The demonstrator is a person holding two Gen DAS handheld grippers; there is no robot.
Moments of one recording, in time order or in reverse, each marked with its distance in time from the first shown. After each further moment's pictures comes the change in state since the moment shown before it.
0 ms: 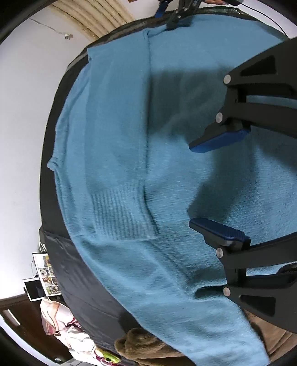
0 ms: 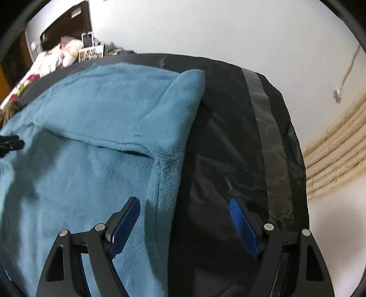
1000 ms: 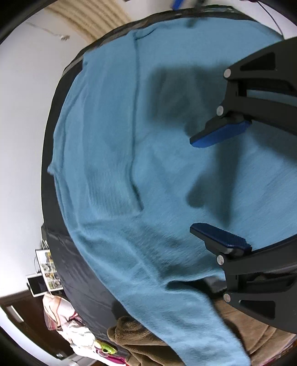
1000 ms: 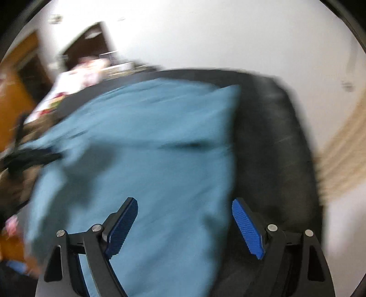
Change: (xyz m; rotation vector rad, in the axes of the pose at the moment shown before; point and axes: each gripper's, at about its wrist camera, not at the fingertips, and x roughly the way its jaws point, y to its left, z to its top) left arm -0.032 -0.012 -0.034 0.015 -0.007 0.019; right arm -0.081 0.011 -0.059 0.042 -0.056 0.338
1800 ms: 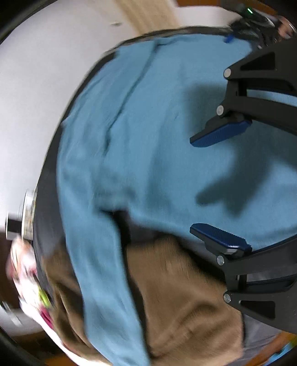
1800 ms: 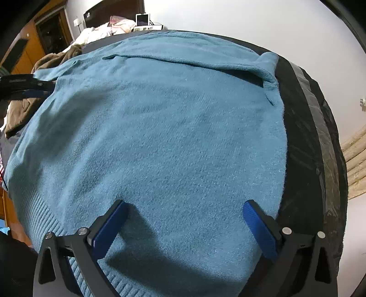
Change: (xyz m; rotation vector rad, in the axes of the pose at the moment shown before) left arm -0.059 0.082 -0.086 -0.425 -0.077 -0.022; right arm 0.033 0.037 -0.072 -0.193 0.091 -0.124
